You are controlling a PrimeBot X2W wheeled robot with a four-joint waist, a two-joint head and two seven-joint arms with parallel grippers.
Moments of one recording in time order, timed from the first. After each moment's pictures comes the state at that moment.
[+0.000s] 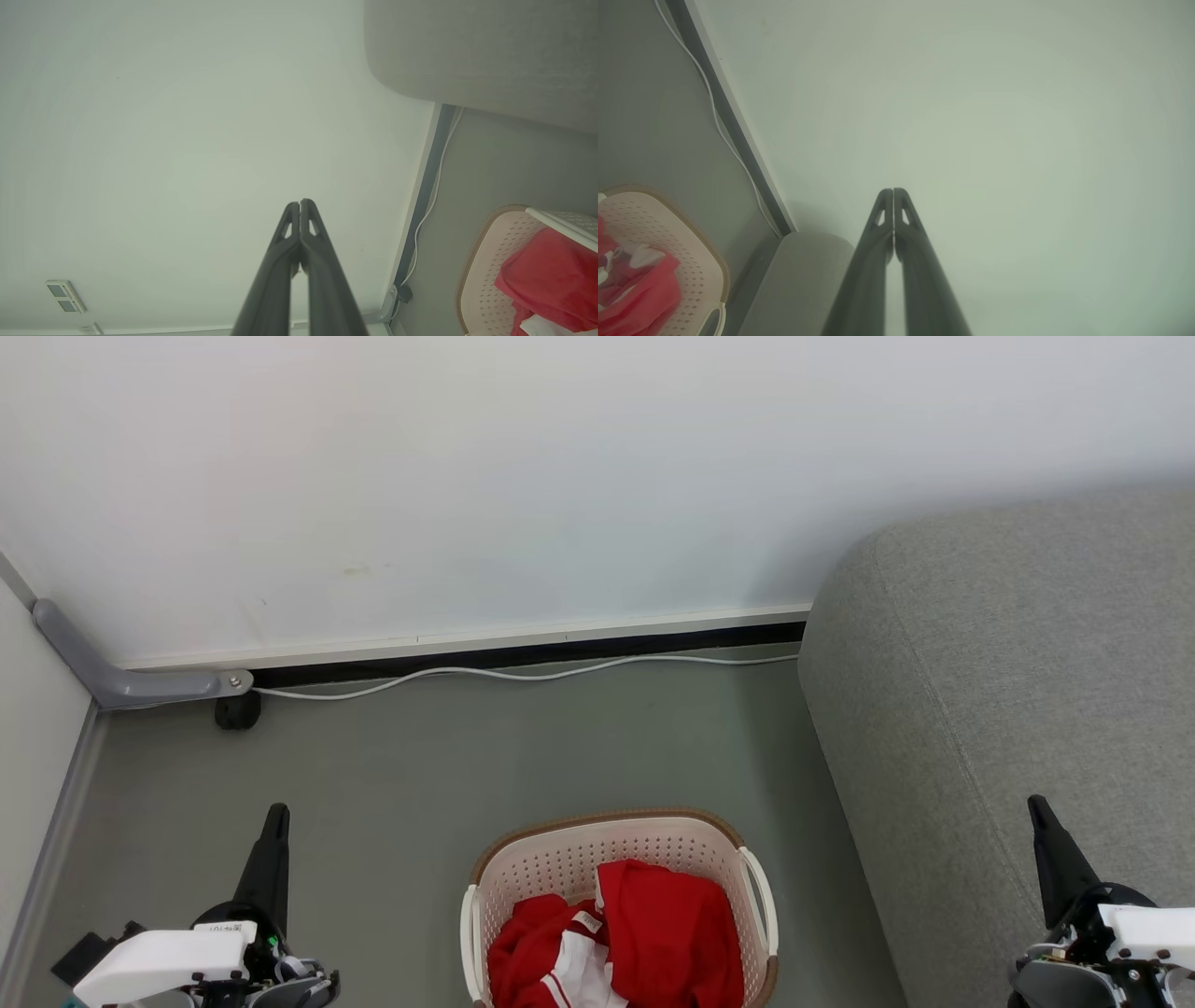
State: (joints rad) left arm -0.05 0.04 0.08 0.27 -1.61 -0.12 0.11; right arm -0.07 -0.04 -0.13 0.27 1.61 0.13 0.11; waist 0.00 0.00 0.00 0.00
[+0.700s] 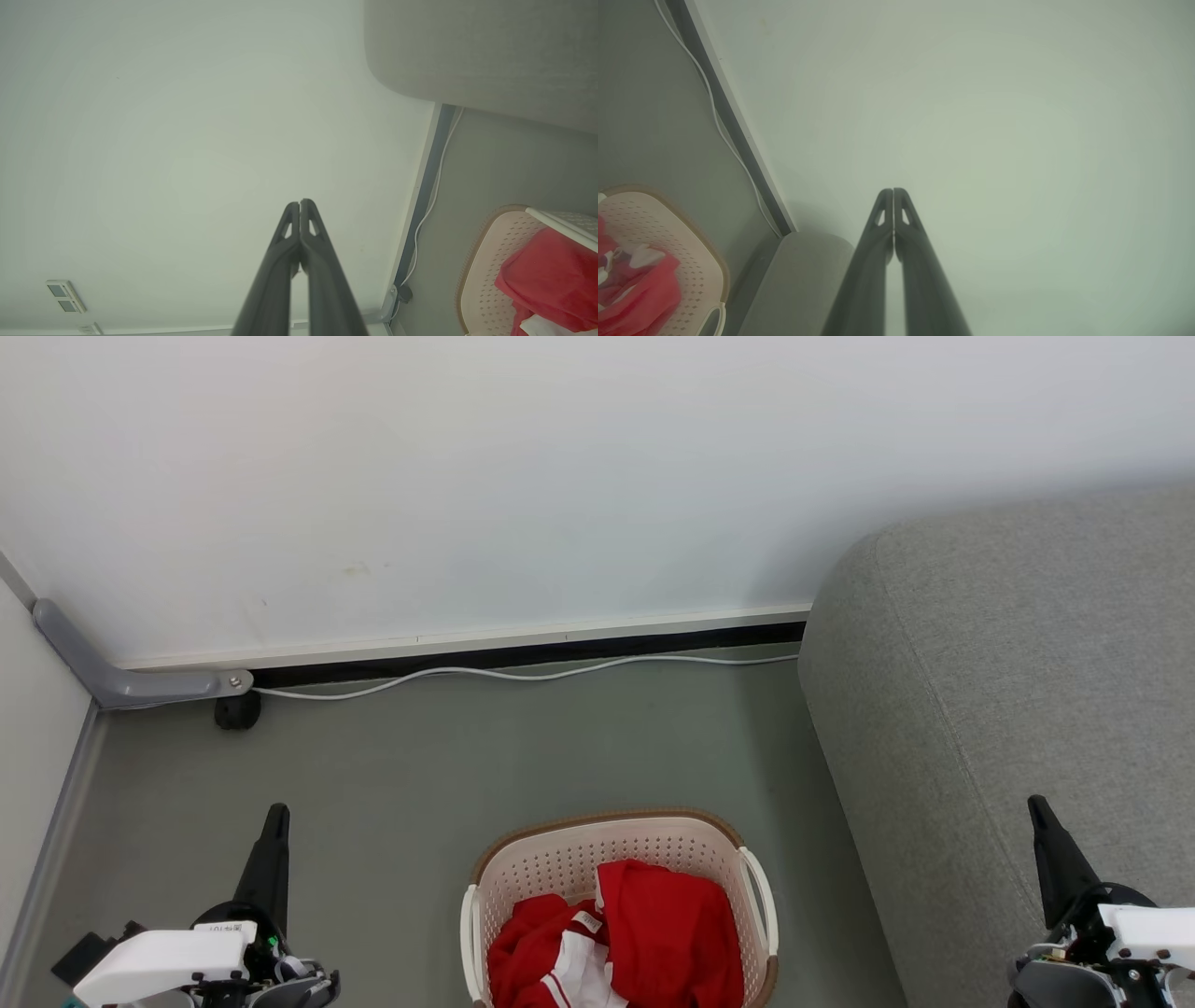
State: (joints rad) left arm -0.05 0.04 0.08 0.27 -1.61 -0.12 0.11; right arm -0.07 -0.04 -0.13 0.27 1.61 0.13 0.11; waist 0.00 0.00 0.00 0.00
